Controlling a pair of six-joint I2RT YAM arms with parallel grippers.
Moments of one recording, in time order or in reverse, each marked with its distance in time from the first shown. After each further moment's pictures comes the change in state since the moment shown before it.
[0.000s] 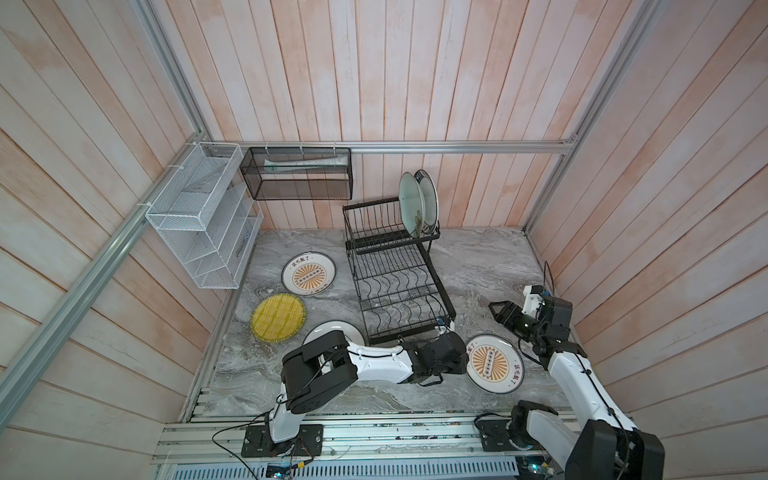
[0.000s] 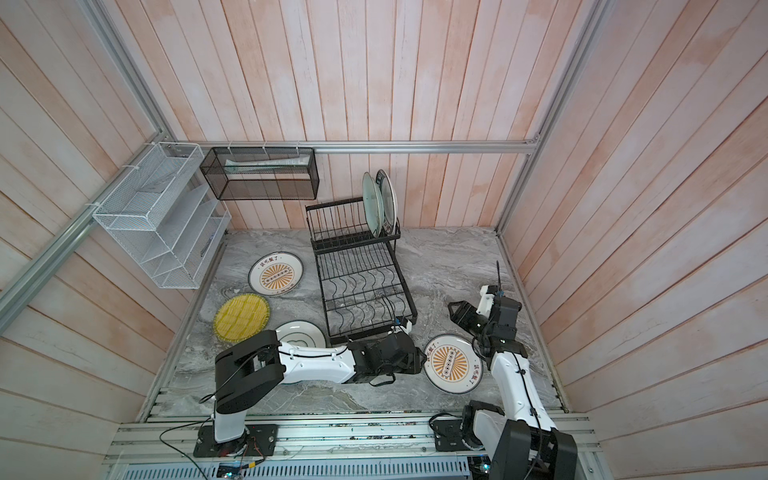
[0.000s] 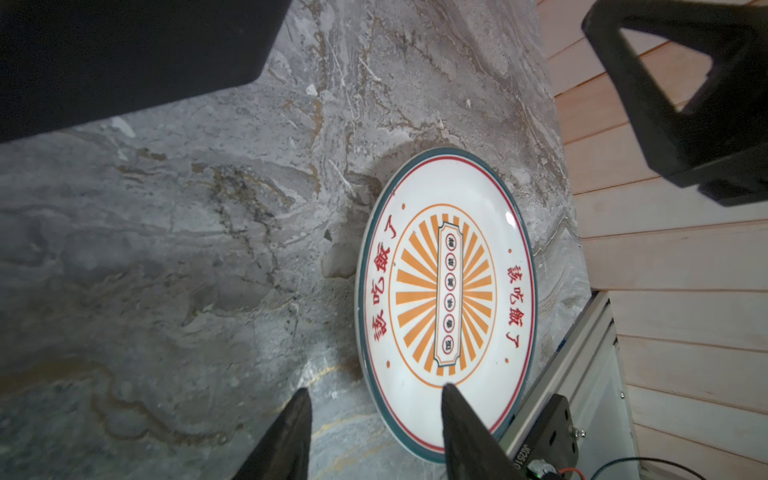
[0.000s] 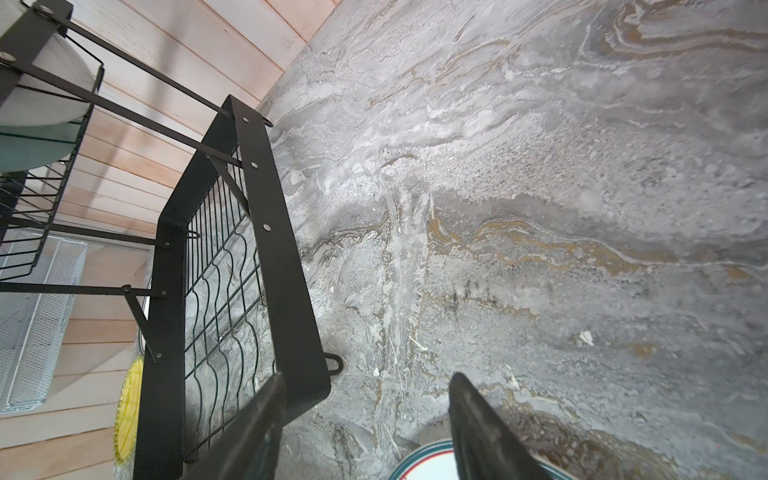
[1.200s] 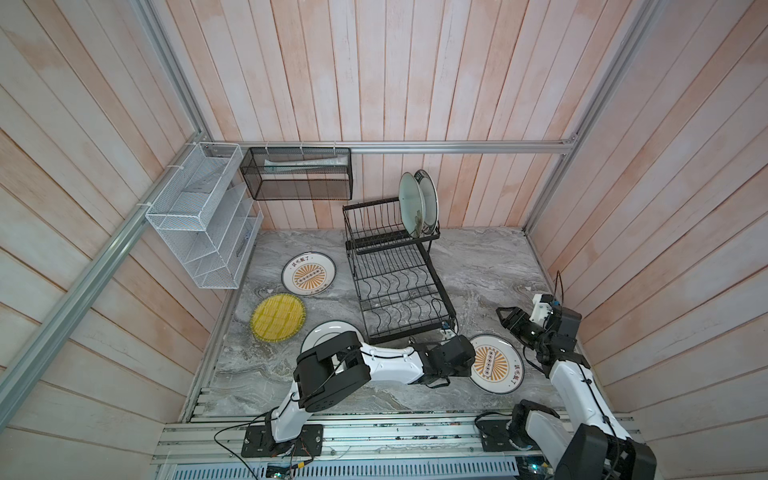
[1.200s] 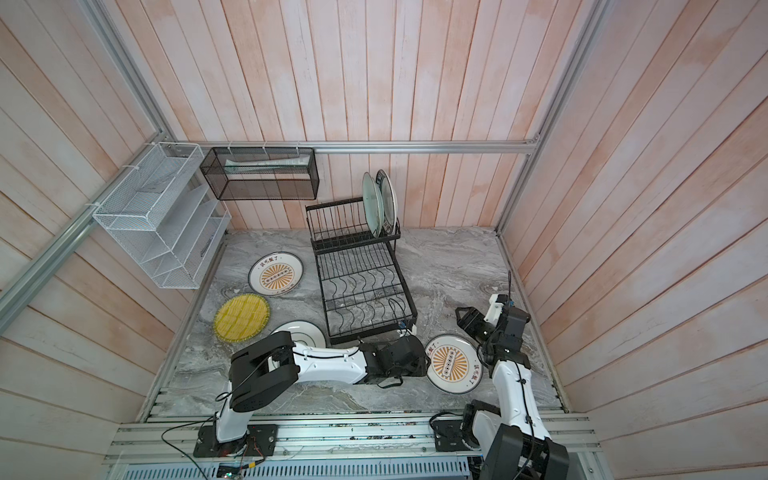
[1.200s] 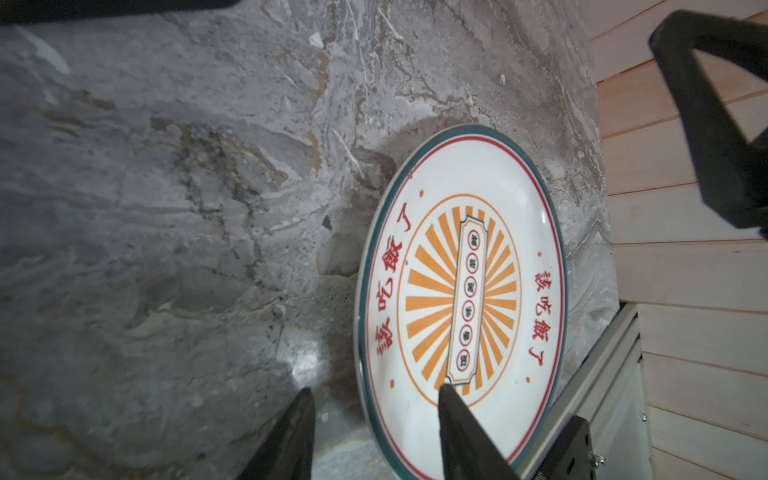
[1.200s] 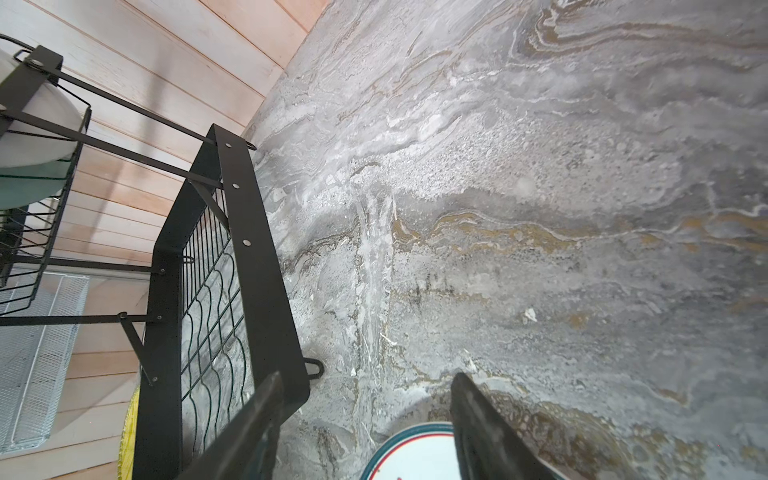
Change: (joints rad) left arm -0.022 0.099 0.117 -0.077 0.002 -0.048; right arm -0.107 -0.048 -0.077 0.032 -0.042 0.021
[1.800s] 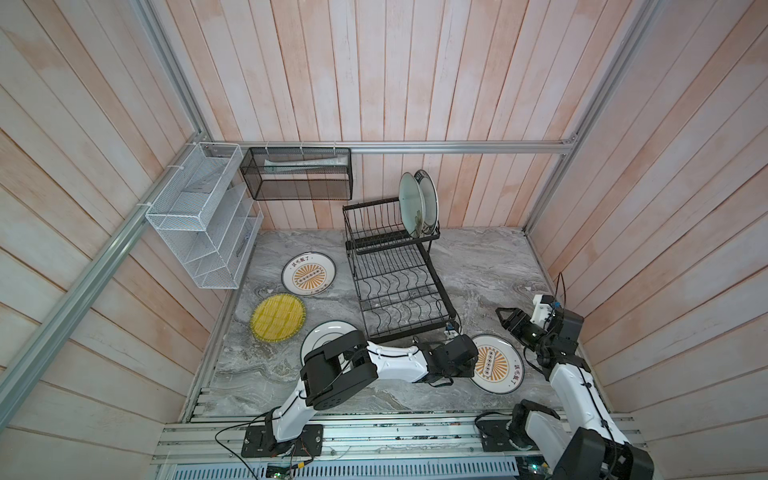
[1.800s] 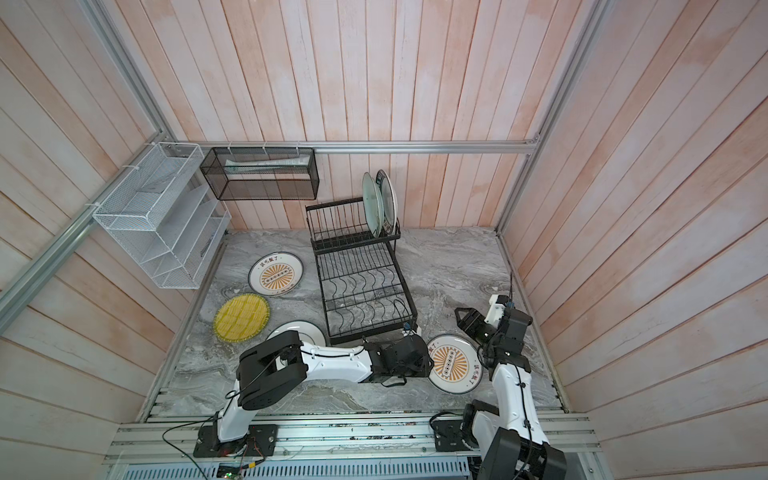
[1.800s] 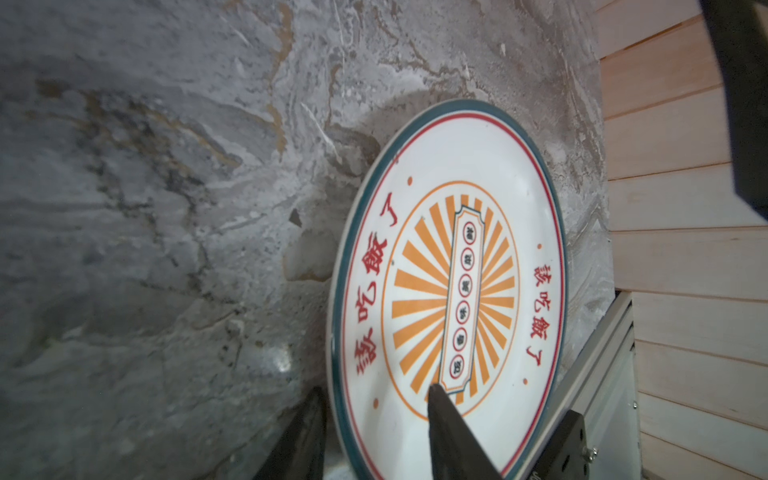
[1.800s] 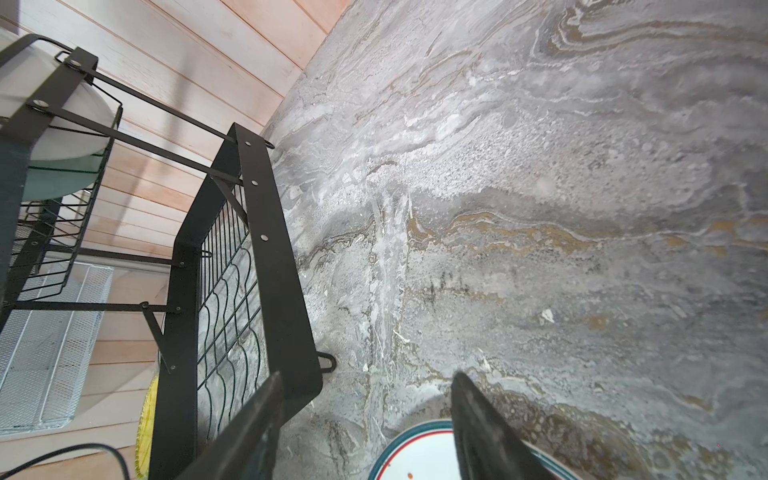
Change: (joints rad) left arm 0.005 0.049 0.040 0.006 0.053 -0.002; right arm -0.019 -0.027 -0.017 0.017 -0.058 -0.002
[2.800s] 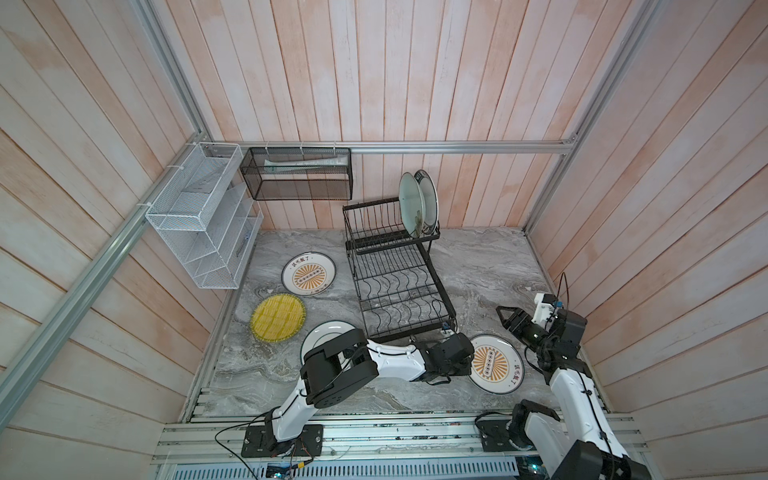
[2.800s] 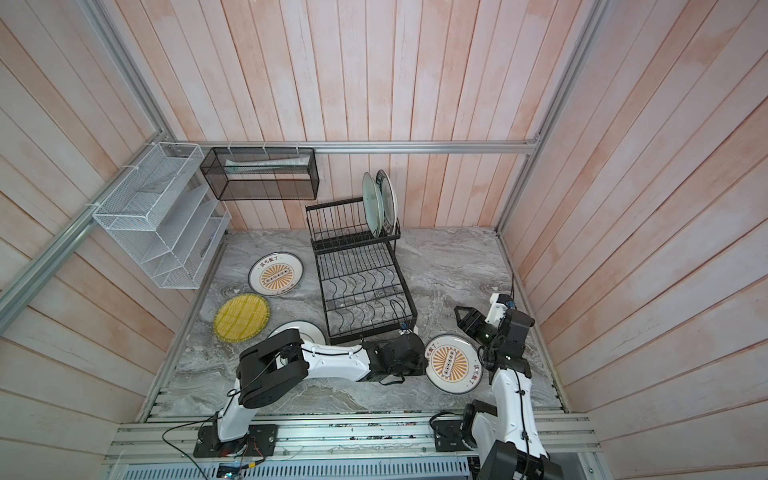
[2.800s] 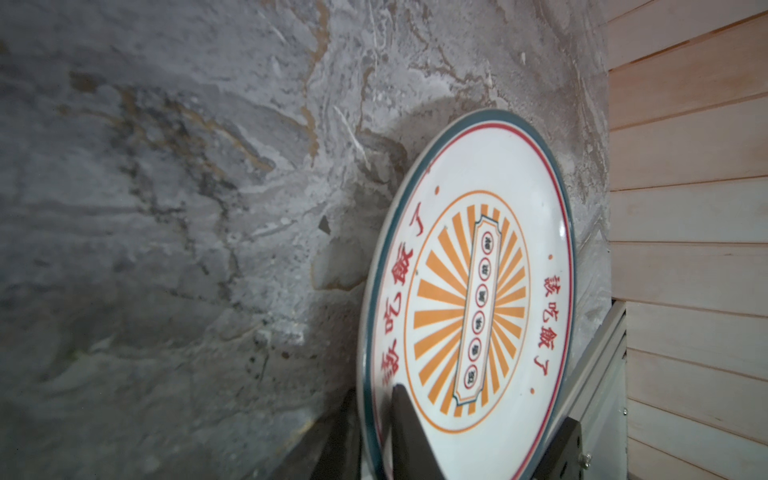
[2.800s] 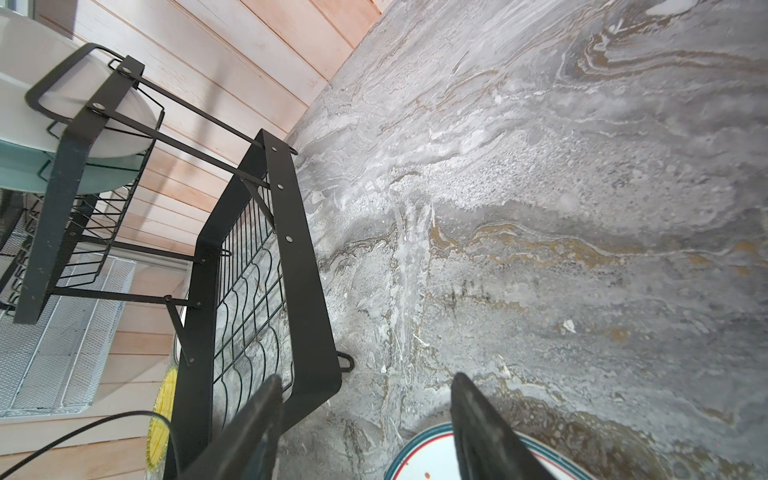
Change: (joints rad) left arm 0.021 0.002 -0.028 0.040 0.024 -0.035; right arm -0.005 -0.065 -0.006 -0.001 -0.031 0.004
